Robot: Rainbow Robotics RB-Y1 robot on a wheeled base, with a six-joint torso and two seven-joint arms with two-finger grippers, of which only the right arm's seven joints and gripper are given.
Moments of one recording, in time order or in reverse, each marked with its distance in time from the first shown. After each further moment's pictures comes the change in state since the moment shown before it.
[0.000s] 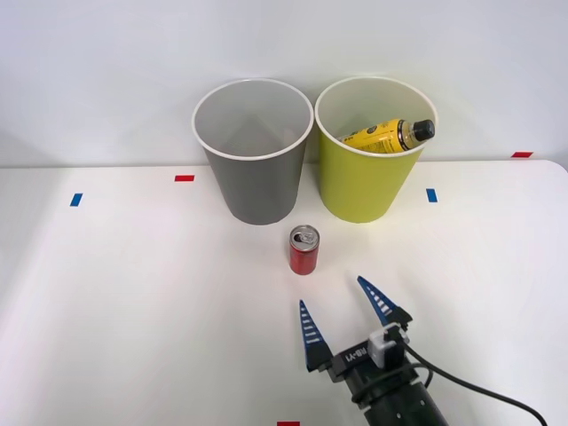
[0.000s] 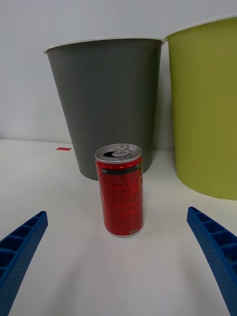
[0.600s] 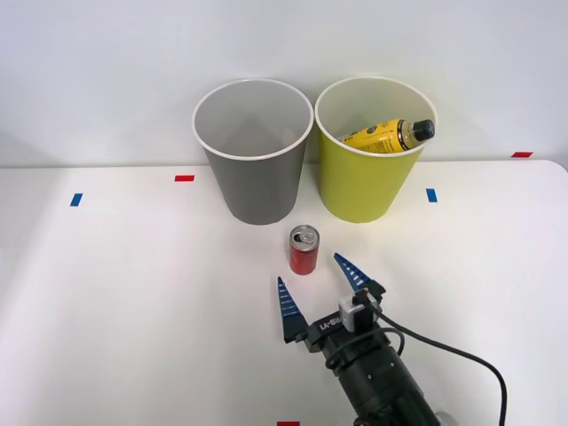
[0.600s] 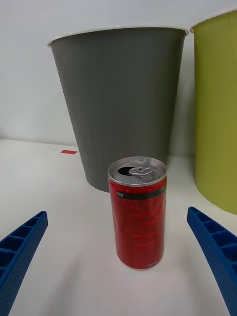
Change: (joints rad) arm -0.124 0.069 0.000 0.071 0.005 0.080 0.011
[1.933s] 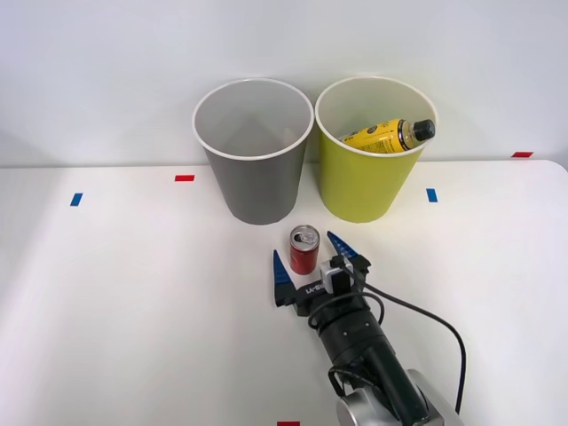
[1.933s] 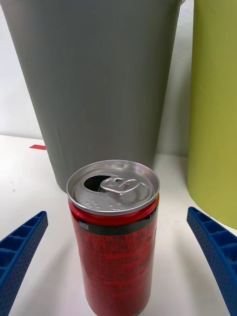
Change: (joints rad) arm -0.166 0.147 -0.113 0.209 0.028 0.035 0.050
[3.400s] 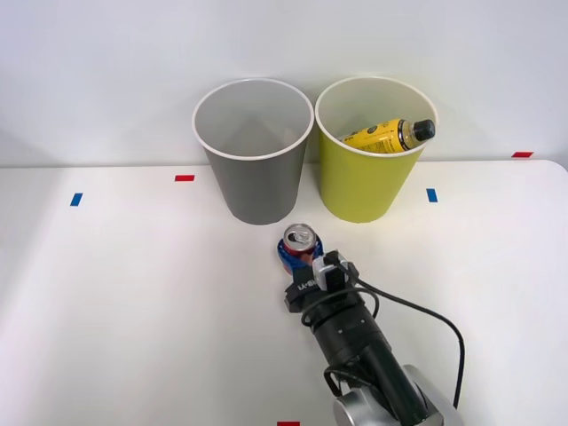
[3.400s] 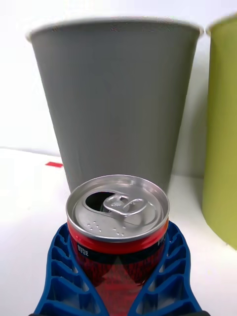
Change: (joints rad) arm 0.005 -0.037 0.057 -0.082 0.005 -0.009 -0.013
